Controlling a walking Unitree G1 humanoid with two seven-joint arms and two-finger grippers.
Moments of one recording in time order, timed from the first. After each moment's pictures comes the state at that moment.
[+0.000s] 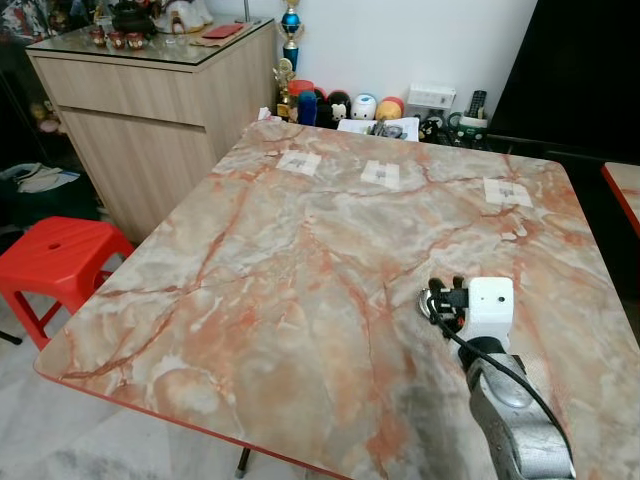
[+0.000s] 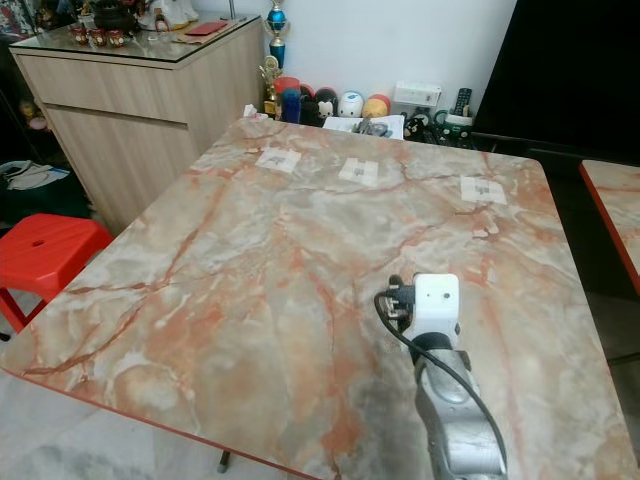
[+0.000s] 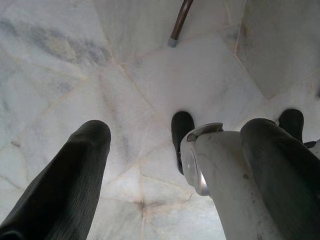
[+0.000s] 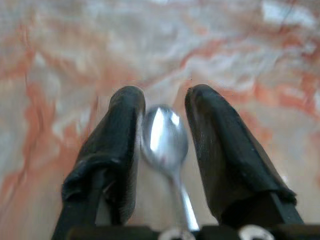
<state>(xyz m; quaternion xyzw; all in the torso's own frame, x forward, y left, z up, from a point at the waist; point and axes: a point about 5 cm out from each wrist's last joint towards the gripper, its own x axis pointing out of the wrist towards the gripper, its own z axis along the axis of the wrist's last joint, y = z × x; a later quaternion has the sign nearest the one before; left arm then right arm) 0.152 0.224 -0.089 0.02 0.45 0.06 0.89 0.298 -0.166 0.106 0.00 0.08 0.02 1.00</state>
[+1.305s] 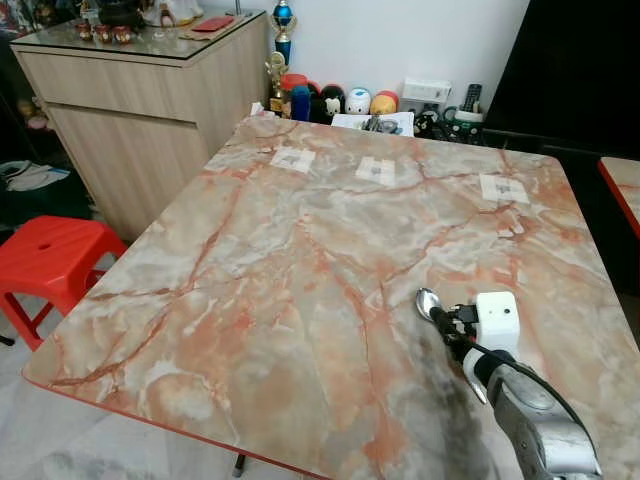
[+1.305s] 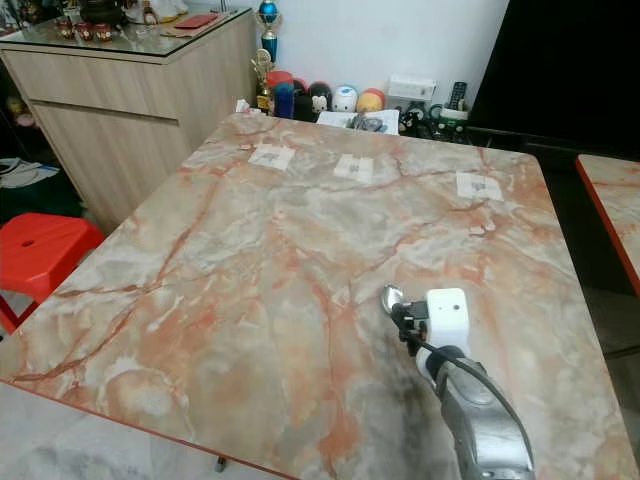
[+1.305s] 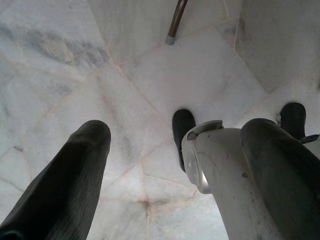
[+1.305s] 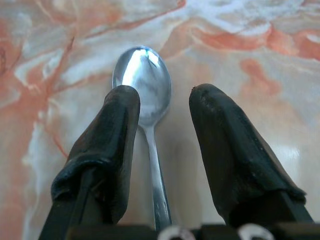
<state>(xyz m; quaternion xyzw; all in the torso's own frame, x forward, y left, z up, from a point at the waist) 0.152 0.223 -0.089 0.03 0.46 0.05 0.89 0.297 -0.197 0.090 0.01 0.15 0.06 0.99</state>
